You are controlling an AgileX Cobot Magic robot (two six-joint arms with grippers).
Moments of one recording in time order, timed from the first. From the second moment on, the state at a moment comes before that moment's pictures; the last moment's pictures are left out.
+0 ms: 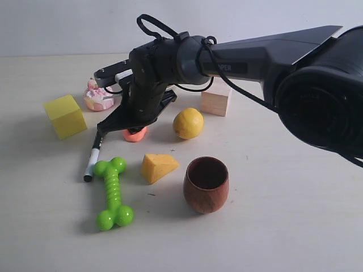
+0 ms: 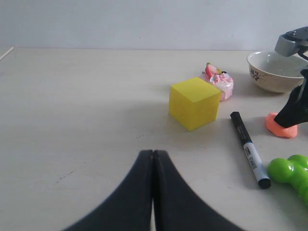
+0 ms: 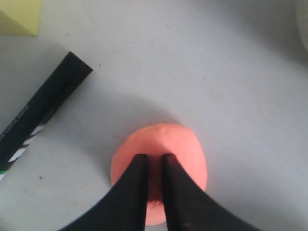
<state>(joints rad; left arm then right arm) -0.03 0.00 0.00 -0.02 0.37 0.01 0.74 2.41 -1.87 0.03 0.70 0.08</state>
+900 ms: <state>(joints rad) -0.03 0.00 0.00 -0.02 0.37 0.01 0.74 2.42 -1.88 0.03 0.72 0.08</state>
